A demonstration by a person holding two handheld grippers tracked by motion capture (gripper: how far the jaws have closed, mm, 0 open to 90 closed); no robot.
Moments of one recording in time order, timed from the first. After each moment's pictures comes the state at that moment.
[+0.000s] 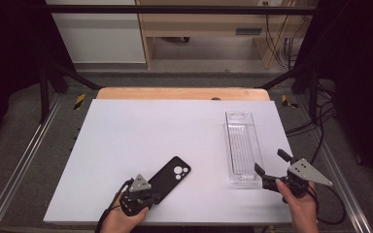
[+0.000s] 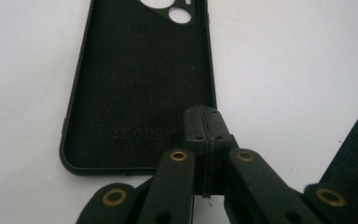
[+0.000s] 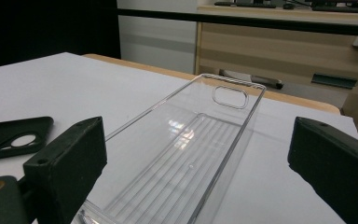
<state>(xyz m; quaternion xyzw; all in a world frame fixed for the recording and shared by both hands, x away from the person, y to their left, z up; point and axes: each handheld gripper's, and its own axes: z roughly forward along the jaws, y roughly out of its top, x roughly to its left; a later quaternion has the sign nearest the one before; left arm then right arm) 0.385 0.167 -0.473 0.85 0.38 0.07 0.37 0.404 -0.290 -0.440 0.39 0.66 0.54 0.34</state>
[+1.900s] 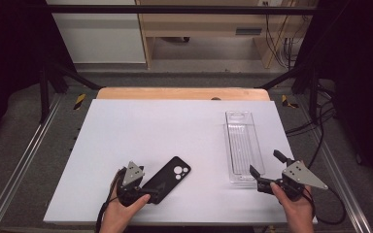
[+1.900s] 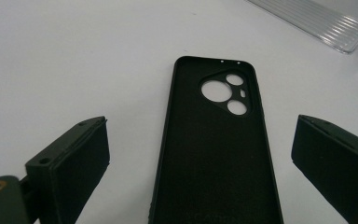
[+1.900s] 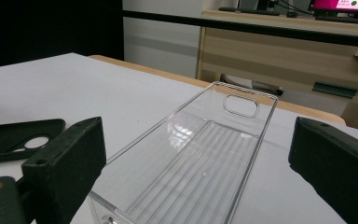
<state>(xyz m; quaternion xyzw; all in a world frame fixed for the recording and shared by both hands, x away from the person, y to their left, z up) 0.406 0.172 -0.458 0.79 0.39 0.18 0.43 0.395 -0.272 -0.433 0.37 0.67 0.54 0.35</state>
